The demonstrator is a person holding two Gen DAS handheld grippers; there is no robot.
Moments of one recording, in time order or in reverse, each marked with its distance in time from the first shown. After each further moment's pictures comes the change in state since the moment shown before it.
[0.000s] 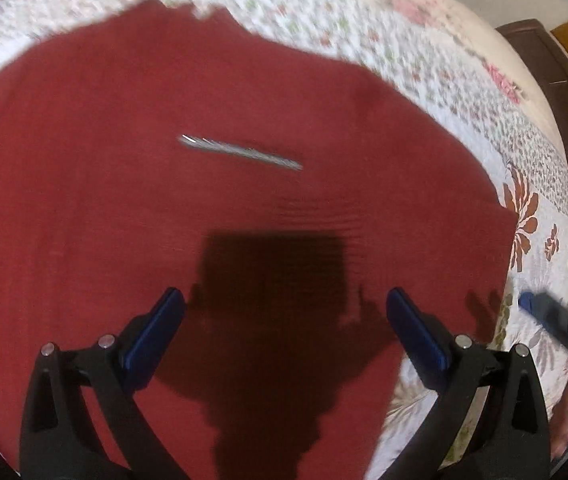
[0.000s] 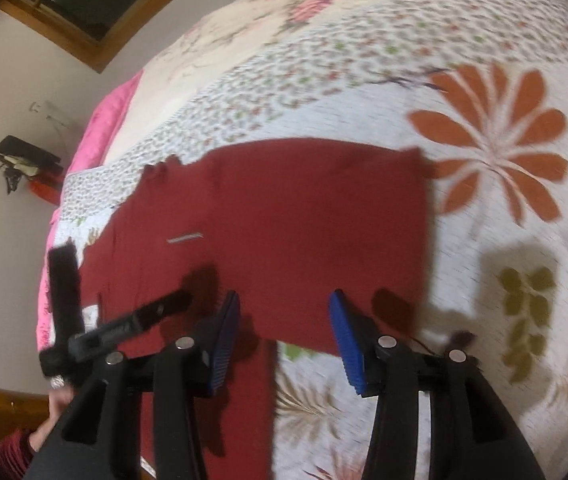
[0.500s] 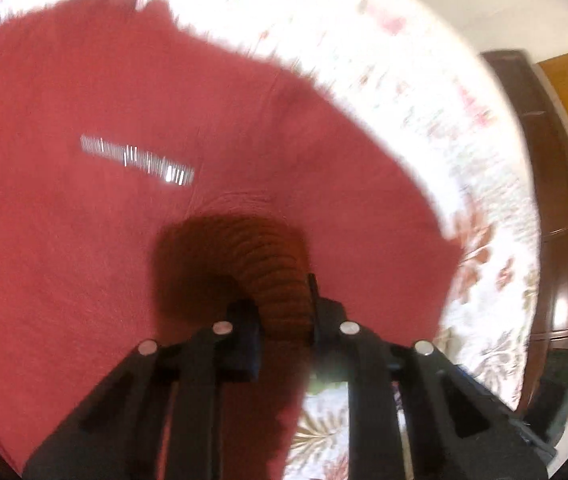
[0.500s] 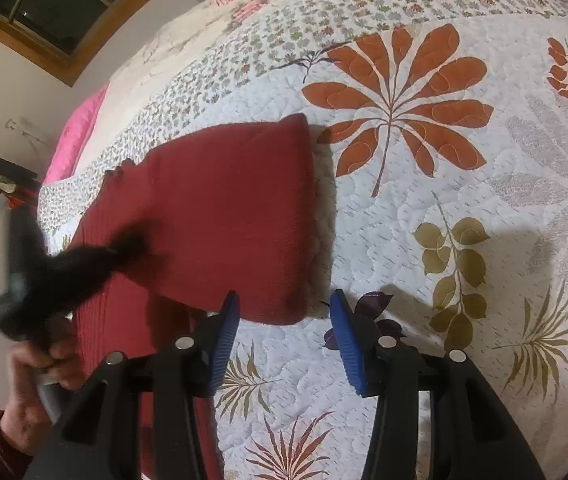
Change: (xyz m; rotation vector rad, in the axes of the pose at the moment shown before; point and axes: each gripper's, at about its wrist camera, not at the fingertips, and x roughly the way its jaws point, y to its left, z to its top) left arm -0.031 -0.039 0.006 -0.039 -0.128 -0.214; right arm -0.020 -0.059 -0.023 0.073 -0.009 -0.061
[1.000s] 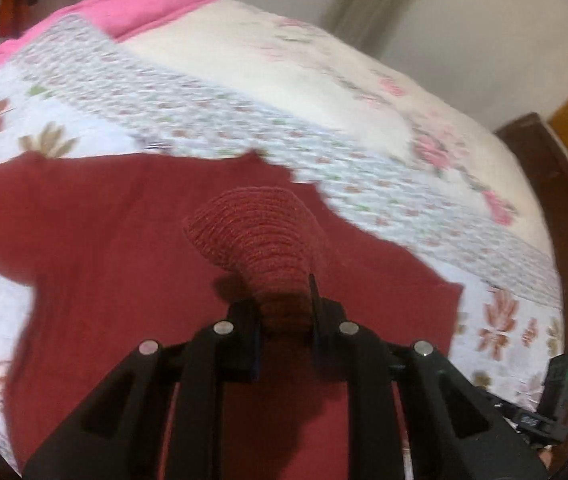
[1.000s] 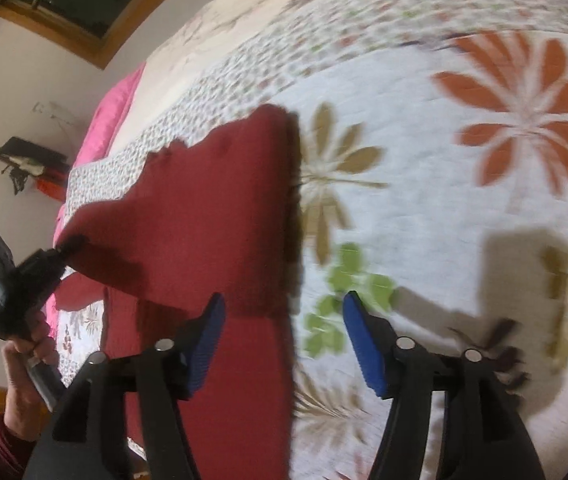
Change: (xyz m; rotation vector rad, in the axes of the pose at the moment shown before) left arm -0.133 0.122 0.045 -0.018 -0.250 0.254; right arm 0.053 0.082 0.019 -0.058 0.071 0.126
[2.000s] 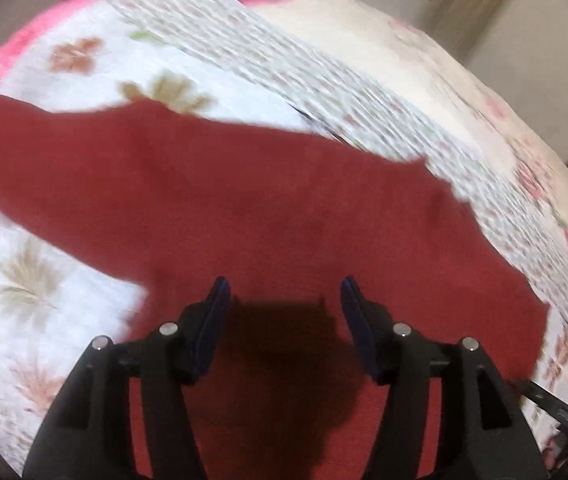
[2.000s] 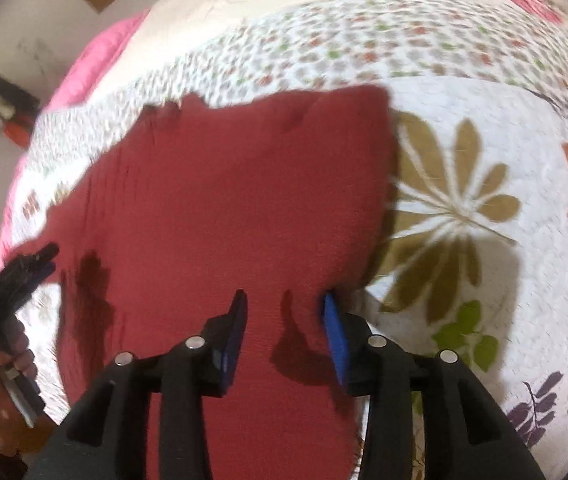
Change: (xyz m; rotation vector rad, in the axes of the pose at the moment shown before) left arm 0.024 0.106 -0.002 -0.122 0.077 0.136; right arm 0.073 0.088 0.024 -0.163 0.084 -0.216
